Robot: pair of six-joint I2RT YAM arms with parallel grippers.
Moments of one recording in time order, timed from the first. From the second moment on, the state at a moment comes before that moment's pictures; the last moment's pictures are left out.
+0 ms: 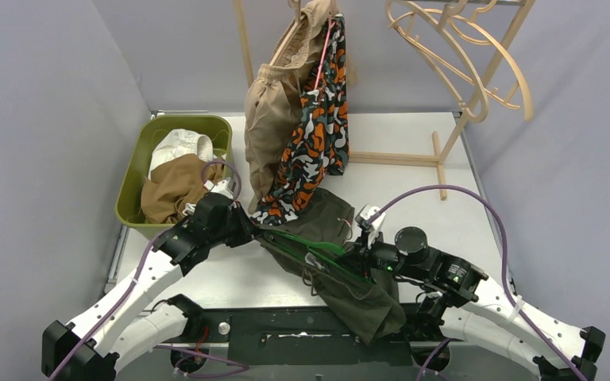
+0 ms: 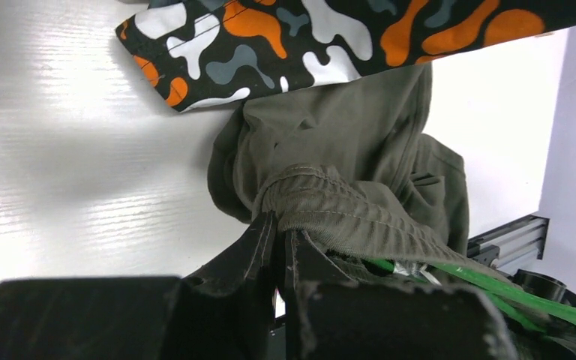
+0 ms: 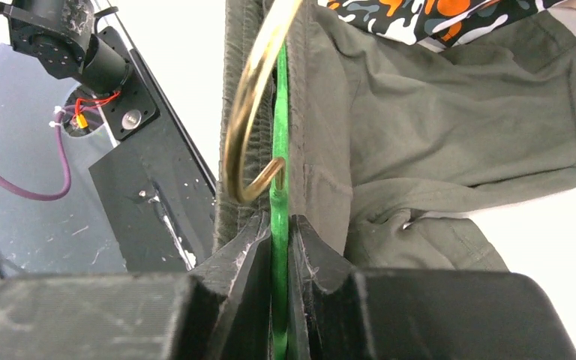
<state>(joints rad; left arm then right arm) -0.57 0.90 0.68 -0.52 0.02 -0.81 0.94 0.60 0.60 -0.39 -0.17 0.22</state>
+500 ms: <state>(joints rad) -0.54 0.92 0.75 -0.47 0.09 -0.77 0.95 0.77 0.81 -0.56 -0.14 0.38</state>
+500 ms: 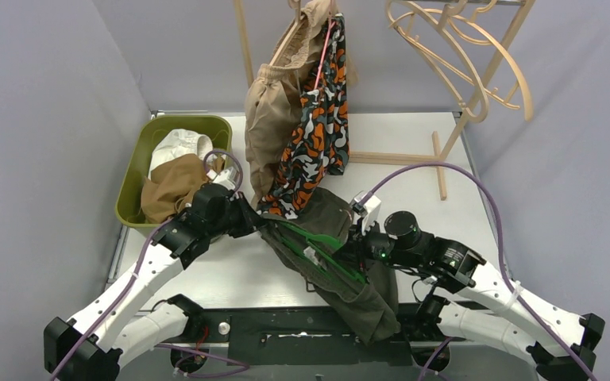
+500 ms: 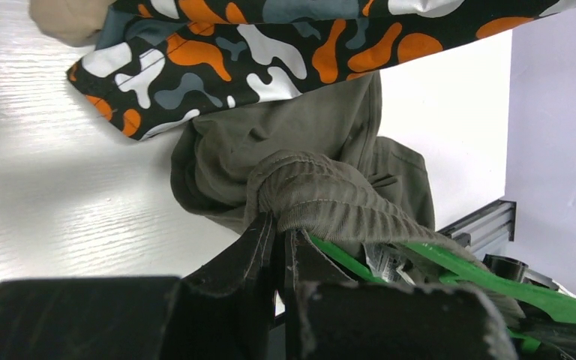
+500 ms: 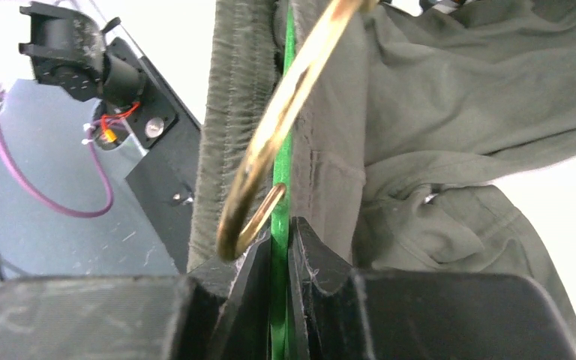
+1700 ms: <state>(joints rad) -0.37 0.91 0.83 -0.63 0.19 -0.72 0.94 0.74 0.76 -0.50 -0.14 0.35</state>
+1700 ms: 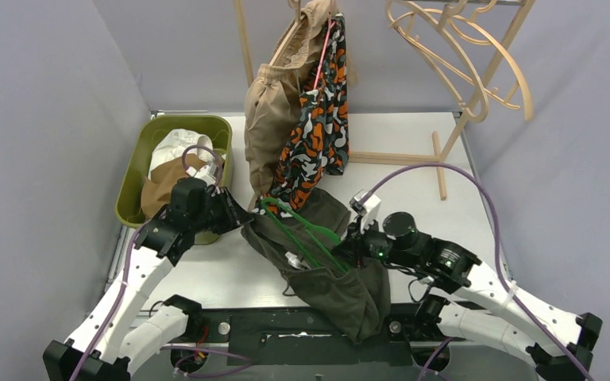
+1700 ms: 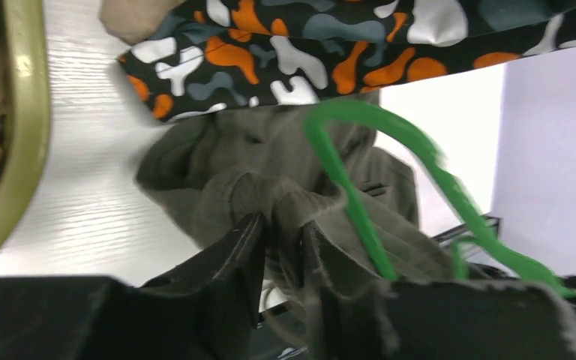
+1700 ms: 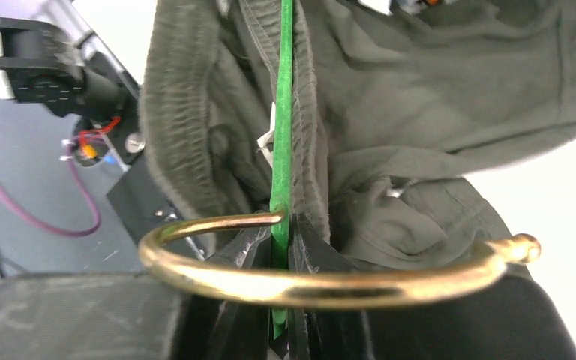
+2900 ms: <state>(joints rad) -0.86 1.01 0.37 0.21 -0.09 -1.36 0.94 0.88 0.70 -0.25 -0.15 0.46</state>
